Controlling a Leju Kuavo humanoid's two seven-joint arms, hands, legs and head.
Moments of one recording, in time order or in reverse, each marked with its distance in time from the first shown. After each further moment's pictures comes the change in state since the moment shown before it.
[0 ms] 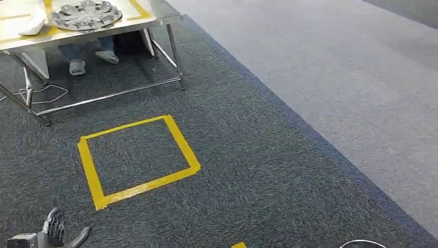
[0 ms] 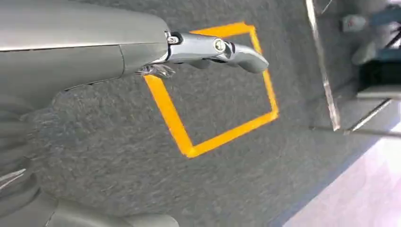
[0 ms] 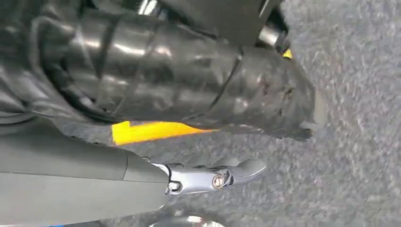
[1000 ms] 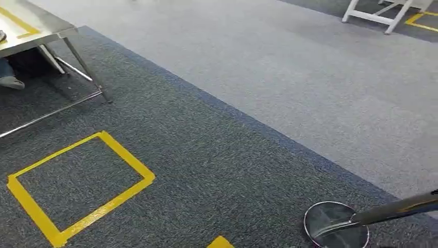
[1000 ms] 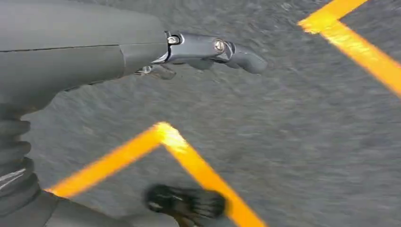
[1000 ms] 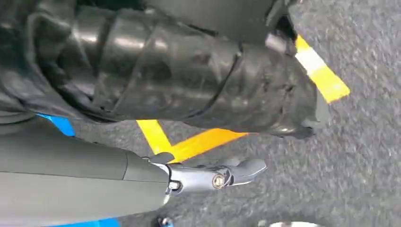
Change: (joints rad) left arm -0.131 0.309 0.201 0.827 -0.381 0.451 0.290; right arm -0.012 0.007 0.010 0.009 0.033 -0.020 0.055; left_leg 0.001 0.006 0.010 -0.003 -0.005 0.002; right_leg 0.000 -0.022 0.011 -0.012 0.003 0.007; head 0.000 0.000
